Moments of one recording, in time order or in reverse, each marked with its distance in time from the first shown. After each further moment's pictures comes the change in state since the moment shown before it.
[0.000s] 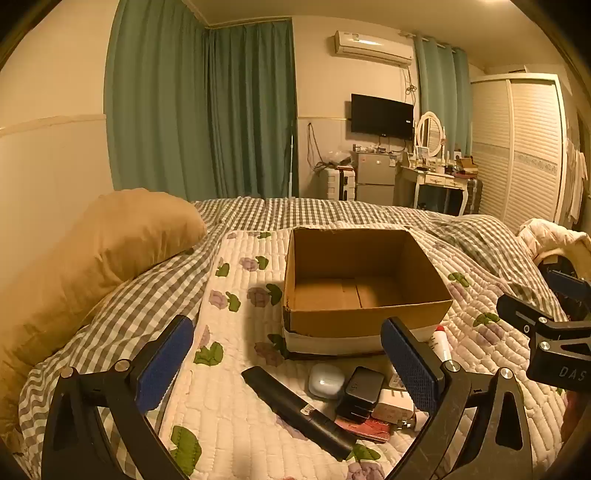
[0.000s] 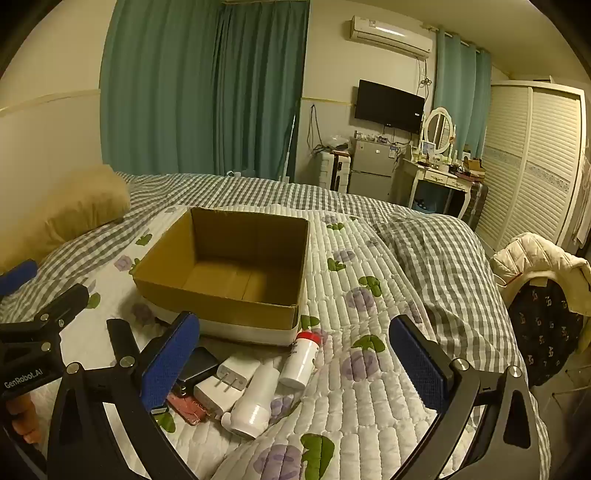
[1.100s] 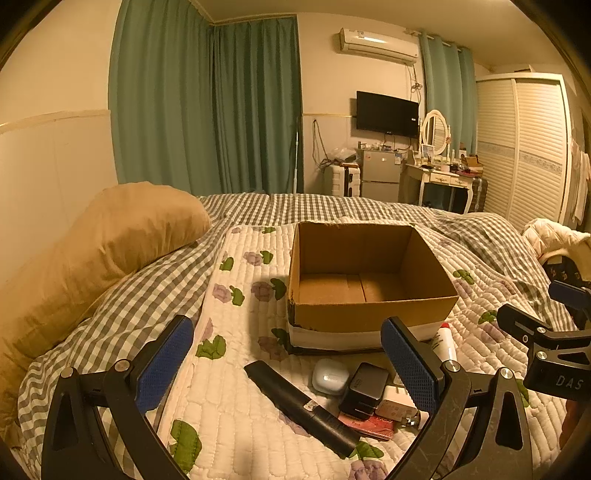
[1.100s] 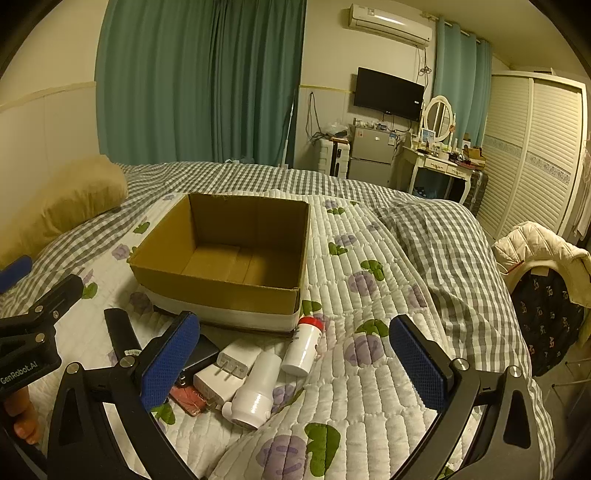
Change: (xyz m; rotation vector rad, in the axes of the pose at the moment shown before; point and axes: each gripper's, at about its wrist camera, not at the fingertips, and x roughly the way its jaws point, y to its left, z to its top) left arm 0.003 0.004 -0.004 -0.012 0.022 0.013; right arm 0.007 0.000 -0.008 0.010 0.047 0.004
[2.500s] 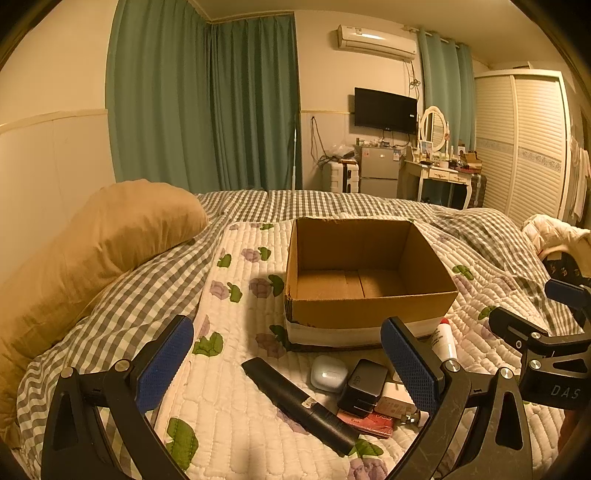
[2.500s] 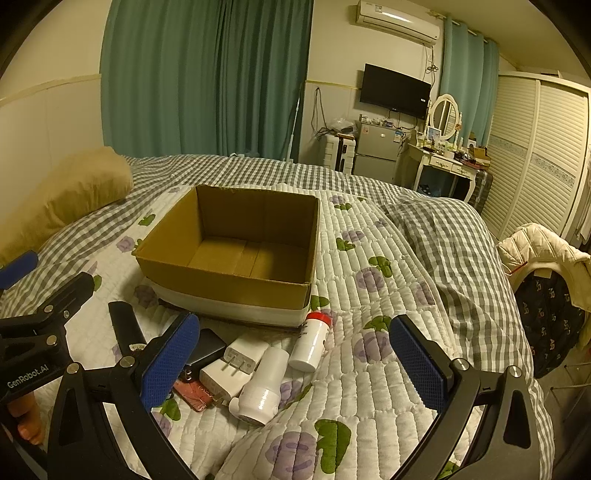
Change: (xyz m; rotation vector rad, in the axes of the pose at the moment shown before) left arm 0.002 -0.005 -0.001 0.007 0.010 0.002; right arm 0.001 0.008 -0.001 -0.015 0.017 0.012
